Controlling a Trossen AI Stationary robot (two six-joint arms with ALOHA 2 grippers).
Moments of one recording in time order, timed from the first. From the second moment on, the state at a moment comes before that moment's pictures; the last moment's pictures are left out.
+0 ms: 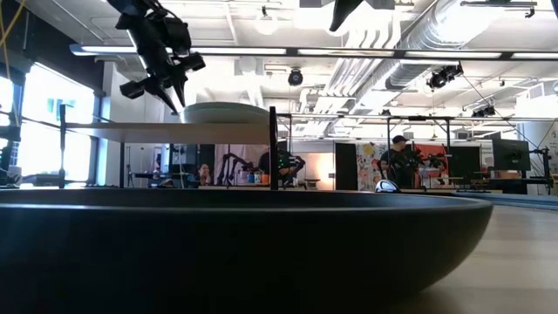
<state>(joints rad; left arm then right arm) 0.96 1.41 1.29 -1.03 0.28 -0.72 -0.14 1.77 2.18 -1.47 0.41 -0.26</state>
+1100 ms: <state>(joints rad) 0.24 1.15 1.29 -1.10 0.43 -0.48 0.10 1.80 2.18 -1.57 0.11 0.74</state>
